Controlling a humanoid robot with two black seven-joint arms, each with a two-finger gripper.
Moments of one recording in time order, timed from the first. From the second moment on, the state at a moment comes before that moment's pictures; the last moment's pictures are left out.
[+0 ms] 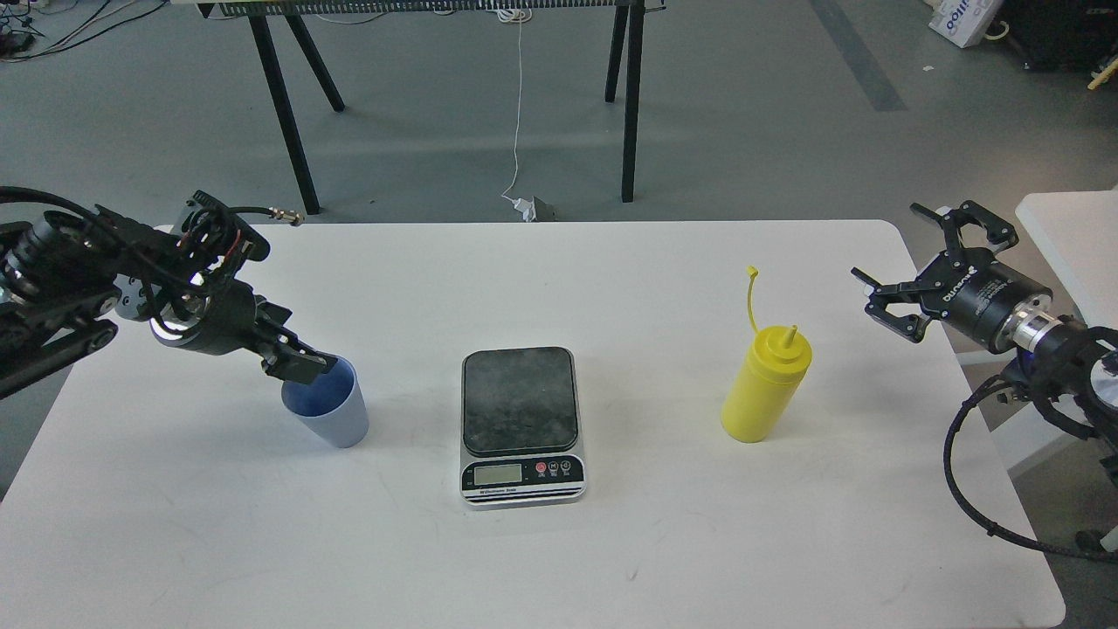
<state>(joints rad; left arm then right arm) -1.10 0.75 0.01 -1.08 1.96 -0.49 -0.49 0.54 -0.55 0.98 0.73 0.27 0.49 -0.35</state>
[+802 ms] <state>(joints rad) -1.04 0.71 0.01 -1.01 1.95 -0.49 -0.49 0.52 -0.55 0.98 0.73 0.27 0.49 -0.35</state>
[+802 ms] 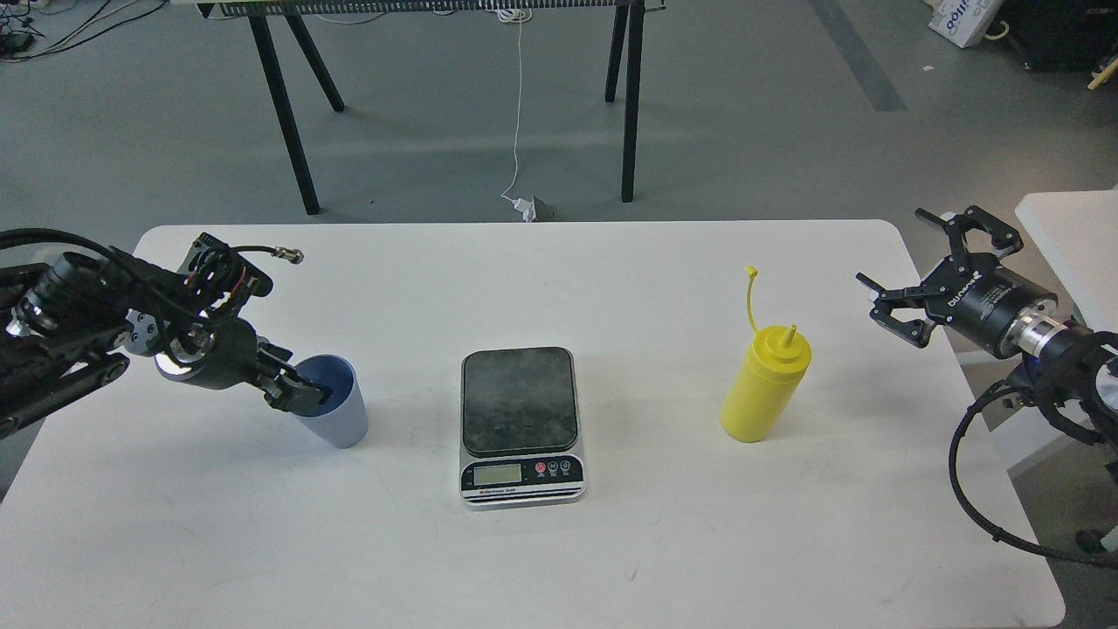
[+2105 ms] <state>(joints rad) -1.29 0.47 -0.02 -1.05 1.64 -0.49 -0.49 0.51 -0.56 0.98 0.73 0.27 0.49 -0.35</state>
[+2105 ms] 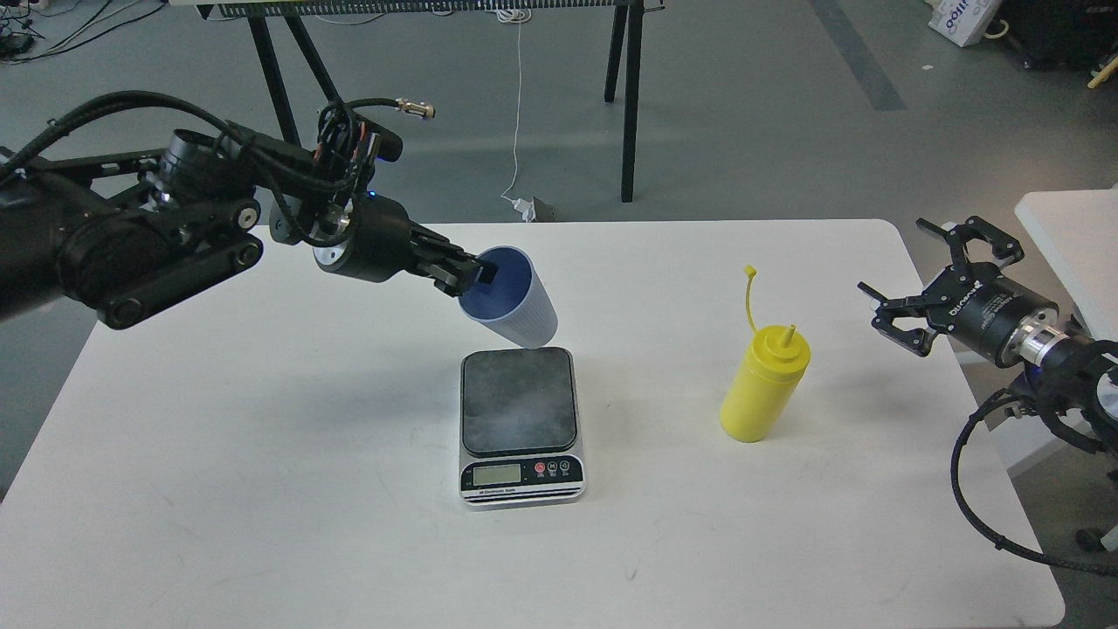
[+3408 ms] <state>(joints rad) -1.18 0.40 -0.01 -0.98 1.73 -0.49 -0.49 0.49 -0.56 0.99 0.73 0.27 0.49 -0.35</state>
